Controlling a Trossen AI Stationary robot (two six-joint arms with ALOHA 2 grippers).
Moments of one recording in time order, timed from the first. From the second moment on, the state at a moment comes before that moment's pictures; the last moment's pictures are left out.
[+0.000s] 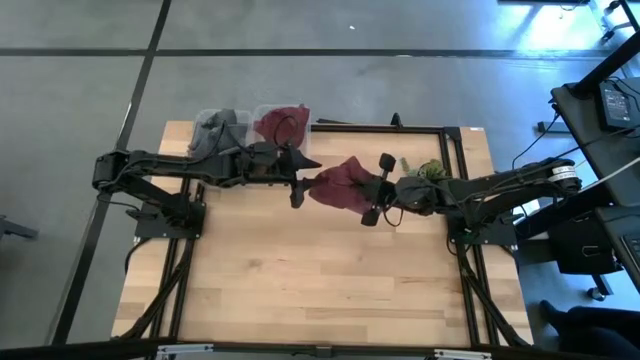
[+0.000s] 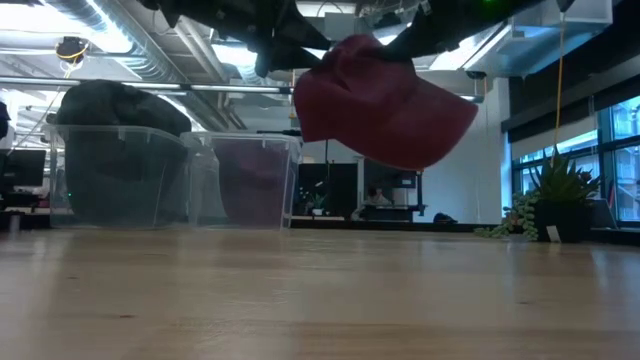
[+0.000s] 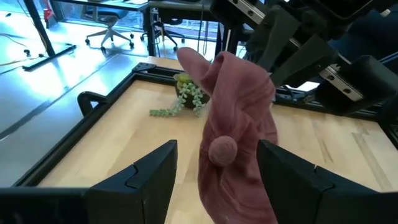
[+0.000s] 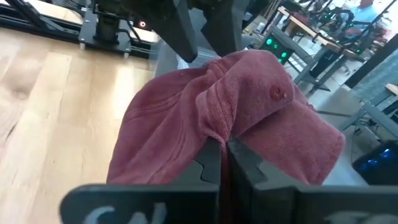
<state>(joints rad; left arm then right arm) 0.16 1.33 0.92 0.13 -0.04 -0.09 0.11 1.20 0.79 0.11 0.55 -0.26</state>
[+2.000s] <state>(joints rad) 0.45 1.17 1.30 -0.46 -0.02 0.31 0.11 1.08 0.79 -0.39 0.64 0.12</state>
